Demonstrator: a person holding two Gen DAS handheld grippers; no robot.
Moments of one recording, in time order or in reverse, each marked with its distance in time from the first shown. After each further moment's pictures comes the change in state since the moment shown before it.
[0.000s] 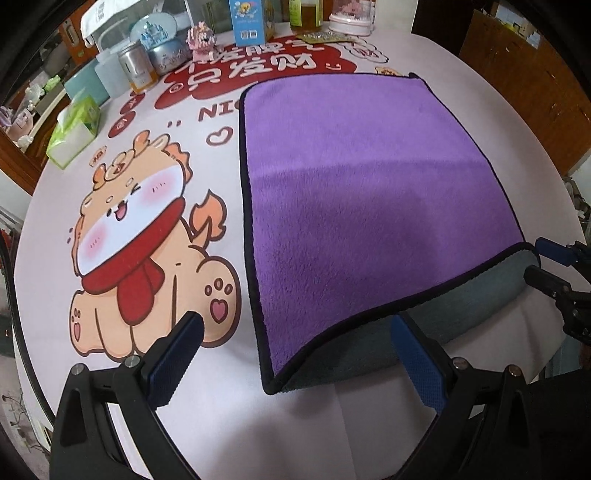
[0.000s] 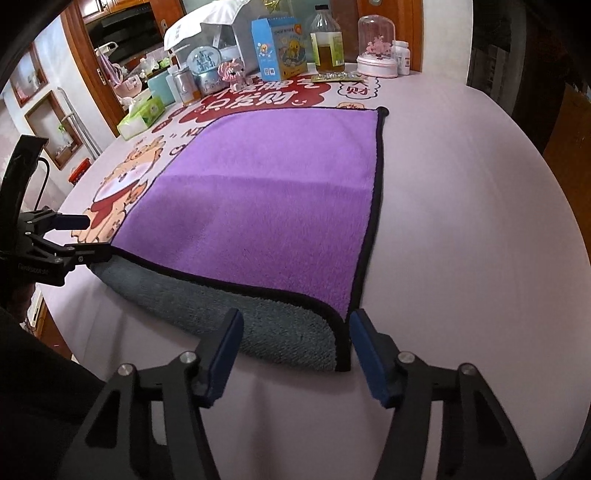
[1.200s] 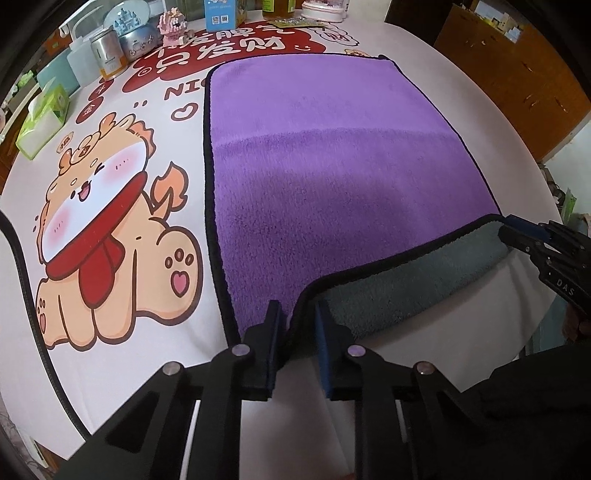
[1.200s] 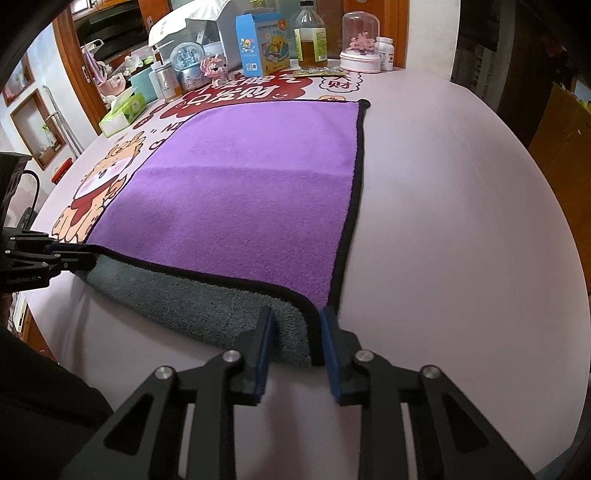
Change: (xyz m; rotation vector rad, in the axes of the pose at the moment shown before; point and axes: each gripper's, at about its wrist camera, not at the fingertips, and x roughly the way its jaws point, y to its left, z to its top) left arm 0.012 -0.007 -0.018 0.030 0.032 -0.118; right arm 0.005 -0.007 -0.007 0.018 0.003 -0.075
